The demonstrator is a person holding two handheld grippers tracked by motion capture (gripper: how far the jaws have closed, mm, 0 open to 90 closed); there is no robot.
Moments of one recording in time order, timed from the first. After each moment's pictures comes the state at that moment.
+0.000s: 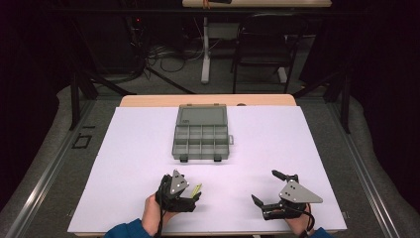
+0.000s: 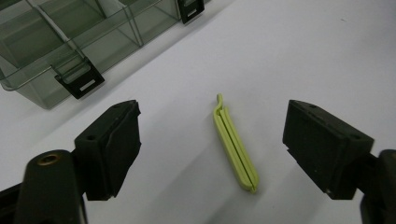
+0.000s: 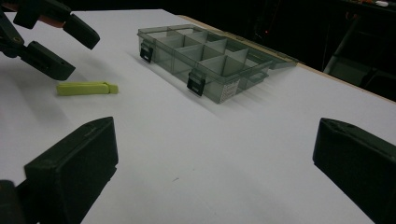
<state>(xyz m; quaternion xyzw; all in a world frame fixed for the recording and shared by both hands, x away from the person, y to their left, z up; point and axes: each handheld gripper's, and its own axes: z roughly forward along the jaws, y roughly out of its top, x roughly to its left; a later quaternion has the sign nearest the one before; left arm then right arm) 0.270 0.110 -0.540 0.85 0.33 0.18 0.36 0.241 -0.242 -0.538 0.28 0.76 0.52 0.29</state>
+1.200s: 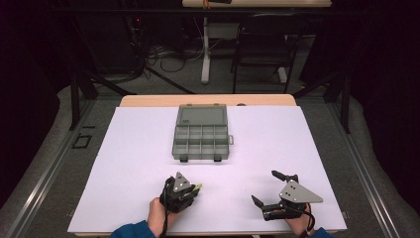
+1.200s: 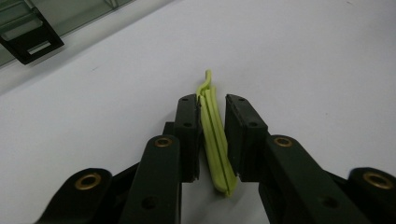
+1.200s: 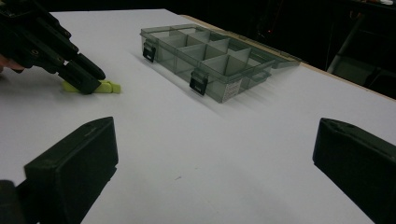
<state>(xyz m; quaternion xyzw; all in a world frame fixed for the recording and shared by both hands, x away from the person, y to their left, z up) 0.275 0.105 -0.562 0.85 0.36 0.13 0.37 0.241 -0.243 -0.538 0.28 0.76 0.52 0.28</state>
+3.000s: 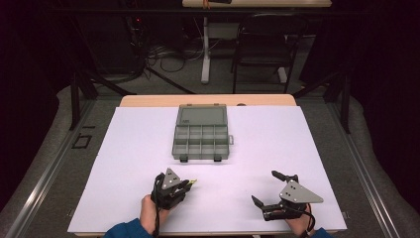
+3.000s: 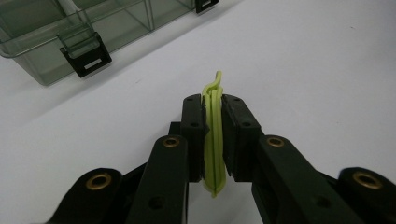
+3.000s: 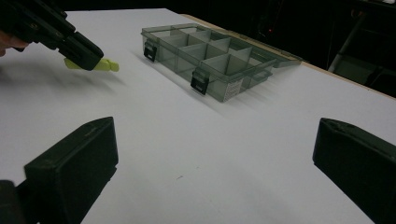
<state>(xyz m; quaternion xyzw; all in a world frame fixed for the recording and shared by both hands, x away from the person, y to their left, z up) 0.279 0.127 -0.549 0.83 0.36 0.15 0.39 0.240 -0.242 -0.538 0.28 0.76 0.52 0.28</state>
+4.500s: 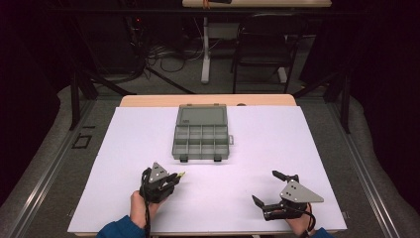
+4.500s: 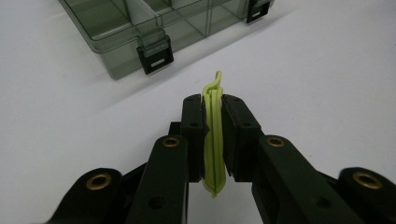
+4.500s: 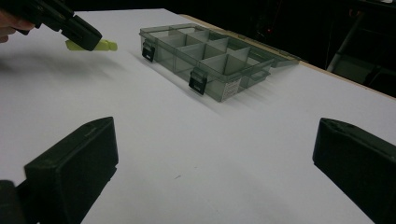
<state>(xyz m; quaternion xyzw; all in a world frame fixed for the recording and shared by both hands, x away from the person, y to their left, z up) 0.290 0.157 -0.542 0.81 0.40 0.17 0.39 0.240 -0.244 -0.538 0.28 0.76 0.52 0.28</state>
